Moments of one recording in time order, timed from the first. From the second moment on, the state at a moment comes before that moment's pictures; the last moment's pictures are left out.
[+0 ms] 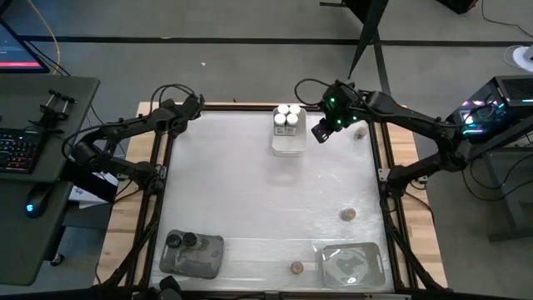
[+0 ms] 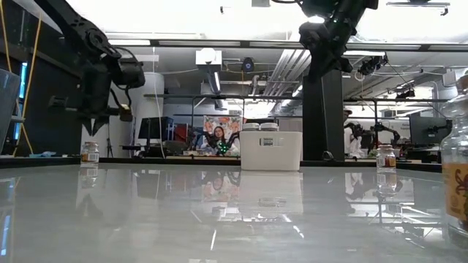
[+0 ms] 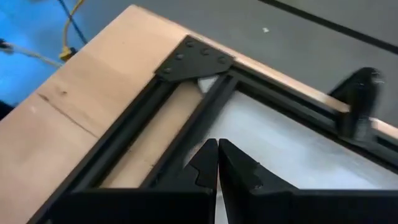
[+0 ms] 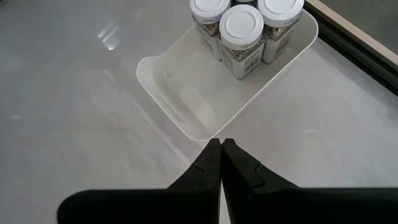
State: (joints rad) left arm 0.91 1.34 0.70 -0.59 -0.76 -1.09; right arm -0.52 1.37 1.29 -0.94 -0.08 0.29
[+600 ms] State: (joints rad) left arm 0.91 1.41 0.69 -0.50 -0.70 -1.01; right arm -0.52 1.37 1.29 -0.94 -0.12 0.32
